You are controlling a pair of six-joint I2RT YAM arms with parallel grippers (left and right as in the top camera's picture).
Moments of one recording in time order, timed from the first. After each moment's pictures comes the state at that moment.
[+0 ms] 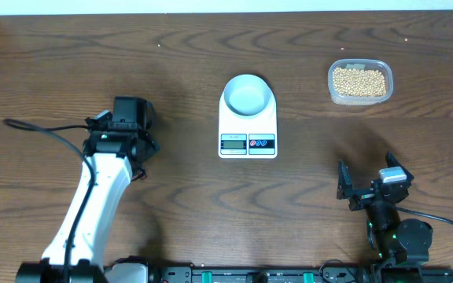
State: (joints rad) left arm -0.05 1.39 0.94 -0.86 -0.38 -0.71; right arm 0.01 0.02 0.01 -0.06 -0.16 -0.03
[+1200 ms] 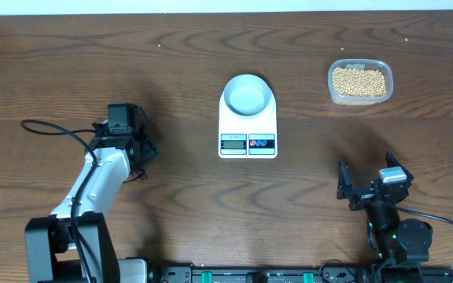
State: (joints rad) left arm 0.06 1.53 0.81 -0.55 -0.21 -0.58; right arm 0.01 0.02 0.01 -0.06 -0.16 -0.03
